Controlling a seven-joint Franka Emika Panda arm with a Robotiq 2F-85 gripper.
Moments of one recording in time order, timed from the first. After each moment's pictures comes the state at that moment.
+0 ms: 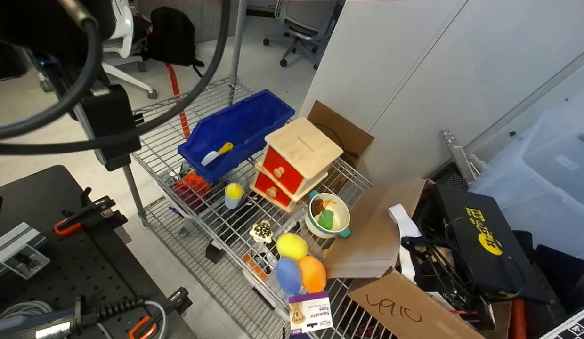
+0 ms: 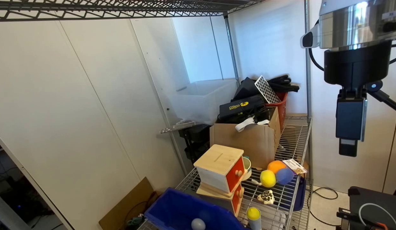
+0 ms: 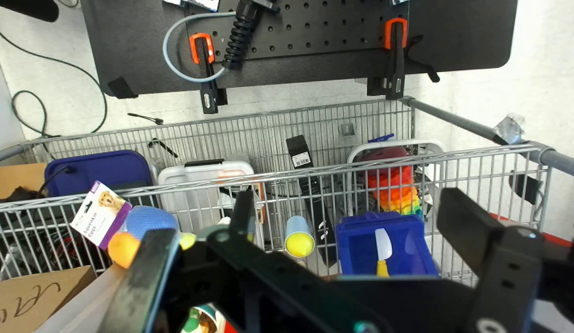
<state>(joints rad) 0.00 -0.61 0.00 -2.53 0.01 1.91 0.01</state>
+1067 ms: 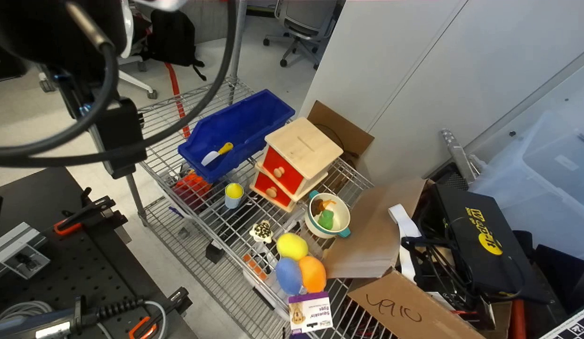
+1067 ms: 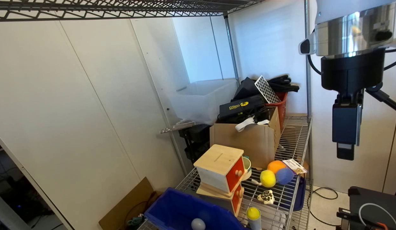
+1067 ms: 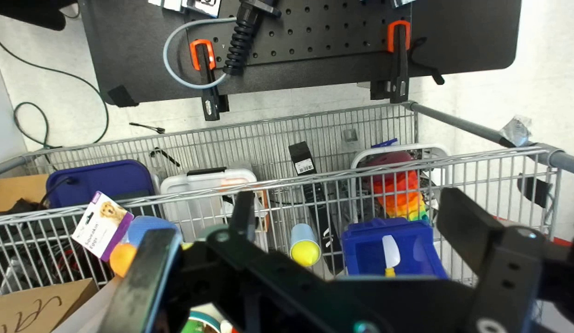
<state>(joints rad) -0.01 -0.58 0.00 -2.53 0.01 1.91 0.02</state>
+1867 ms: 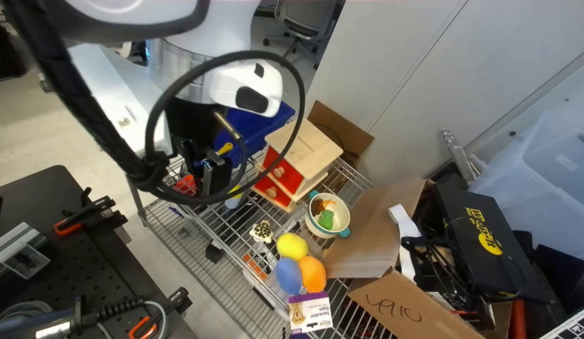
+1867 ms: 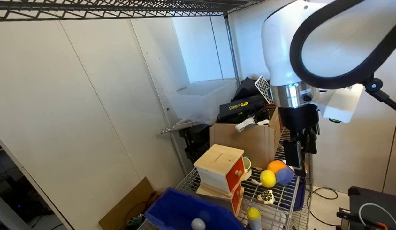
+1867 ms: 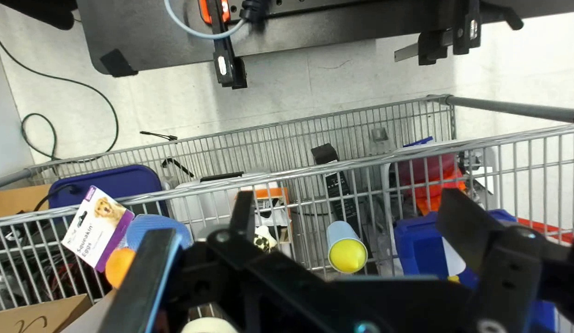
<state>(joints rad) -0.05 -0.18 -0.02 -2.41 -0.03 2.12 0.02</state>
